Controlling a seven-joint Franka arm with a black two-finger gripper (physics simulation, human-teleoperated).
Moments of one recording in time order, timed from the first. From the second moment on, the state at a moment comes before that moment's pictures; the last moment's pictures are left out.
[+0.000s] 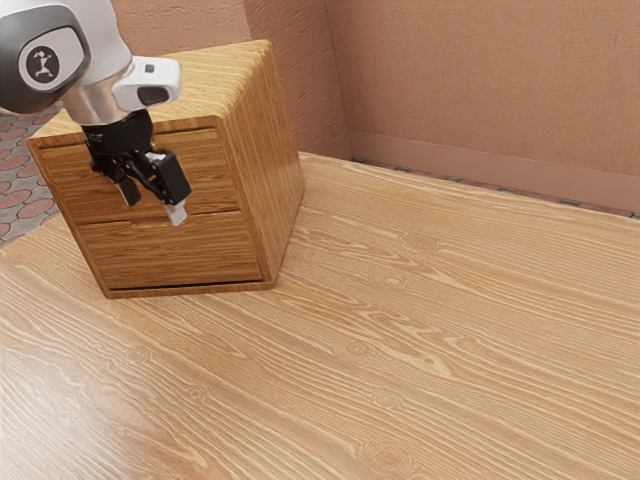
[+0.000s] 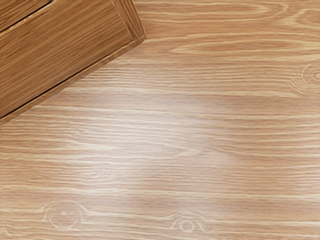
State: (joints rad) arm -0.69 -0.09 0.87 -1.50 0.16 1.54 0.17
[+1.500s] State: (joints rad) arm -0.62 -0.77 0.49 -2.12 0.54 1.82 0.39
